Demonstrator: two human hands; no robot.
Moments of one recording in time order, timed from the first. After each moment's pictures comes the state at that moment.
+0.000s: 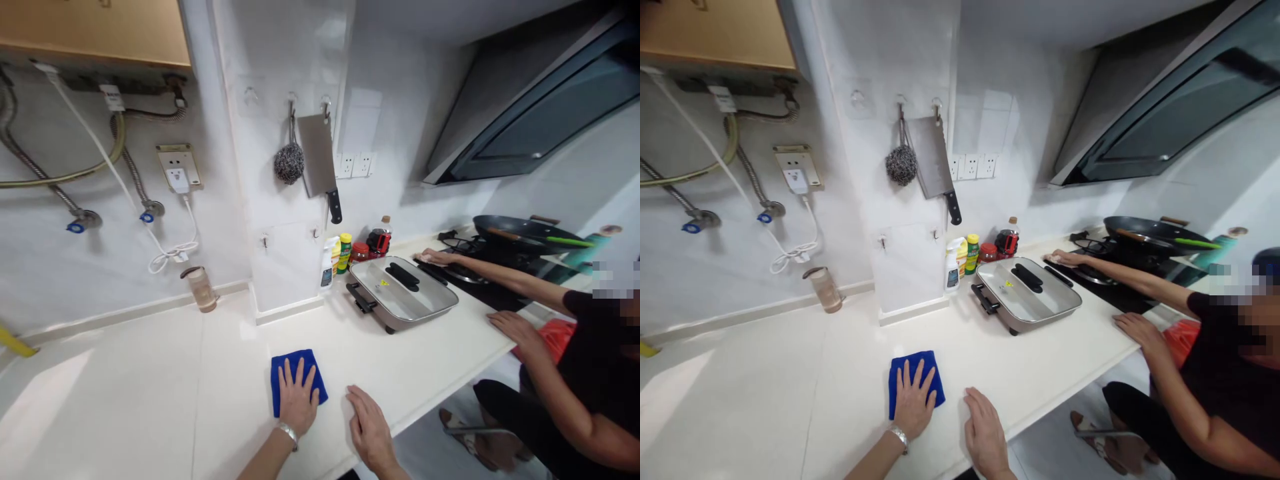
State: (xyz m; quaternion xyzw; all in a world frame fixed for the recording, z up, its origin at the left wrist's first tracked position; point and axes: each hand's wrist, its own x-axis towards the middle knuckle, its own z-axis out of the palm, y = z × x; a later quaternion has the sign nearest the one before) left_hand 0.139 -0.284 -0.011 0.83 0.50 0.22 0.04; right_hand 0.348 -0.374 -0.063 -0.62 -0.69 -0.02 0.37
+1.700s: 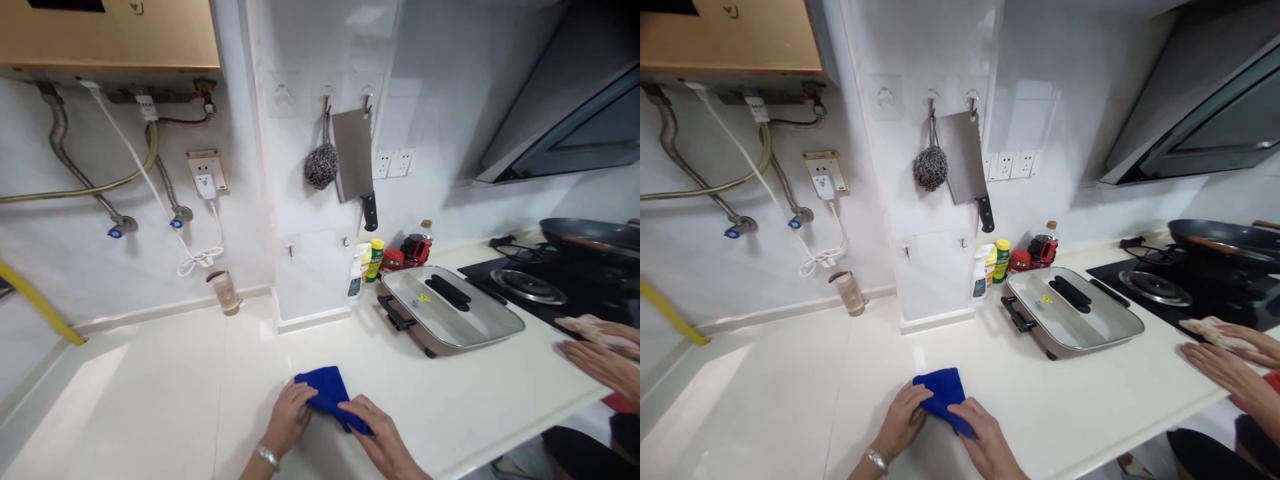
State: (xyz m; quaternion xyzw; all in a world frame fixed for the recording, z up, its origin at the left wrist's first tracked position) left_hand 0.049 -0.264 0.022 0.85 0.41 0.29 0.17; right_hand 0.301 -0.327 0.077 -0.42 -0.74 0.30 0.44
